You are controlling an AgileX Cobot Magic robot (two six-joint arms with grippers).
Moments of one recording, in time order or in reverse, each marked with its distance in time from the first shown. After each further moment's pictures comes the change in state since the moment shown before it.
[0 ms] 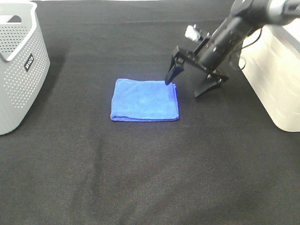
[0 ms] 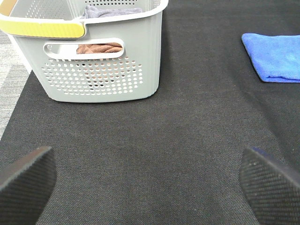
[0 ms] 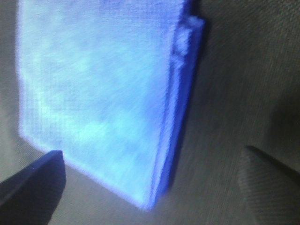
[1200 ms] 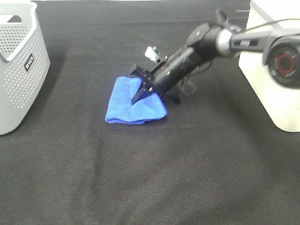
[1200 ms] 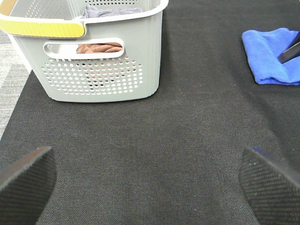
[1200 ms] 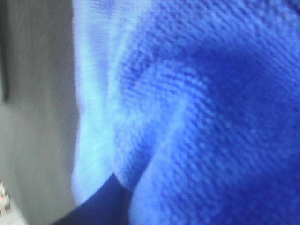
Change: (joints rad) left arm 0.000 0.000 0.000 0.000 0.000 0.000; right arm 0.160 0.139 -0.076 0.247 -0.078 -0.062
